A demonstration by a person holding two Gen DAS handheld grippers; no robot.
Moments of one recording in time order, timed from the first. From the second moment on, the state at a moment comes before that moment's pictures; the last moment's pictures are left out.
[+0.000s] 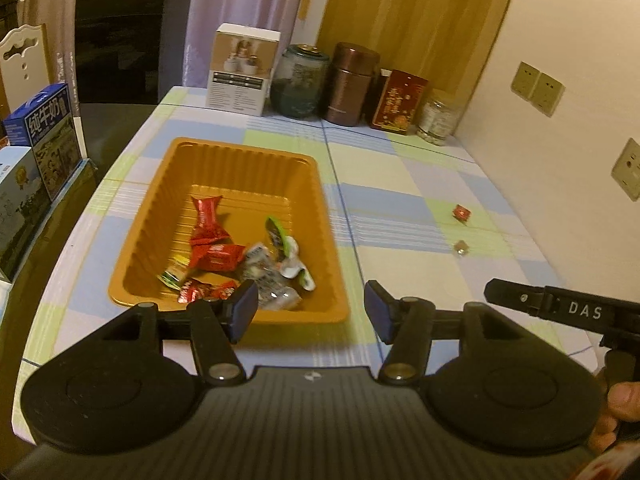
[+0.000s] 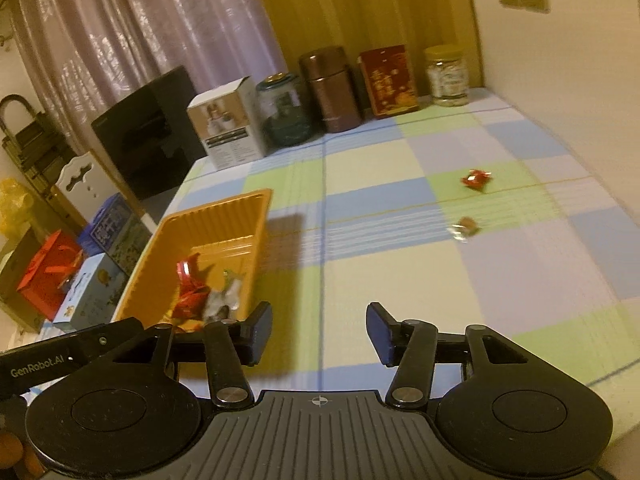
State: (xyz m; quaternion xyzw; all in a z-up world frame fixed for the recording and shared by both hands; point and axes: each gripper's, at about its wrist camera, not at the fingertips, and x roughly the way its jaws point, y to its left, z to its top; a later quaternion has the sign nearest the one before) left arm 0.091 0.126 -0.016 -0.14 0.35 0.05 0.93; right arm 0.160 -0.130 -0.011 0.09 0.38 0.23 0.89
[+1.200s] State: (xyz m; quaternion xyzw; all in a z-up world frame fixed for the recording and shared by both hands) left arm 0.136 0.025 -0.012 -0.07 0.37 -0.05 0.93; right arm 0.166 -0.251 -0.004 0.14 0.36 0.12 0.91
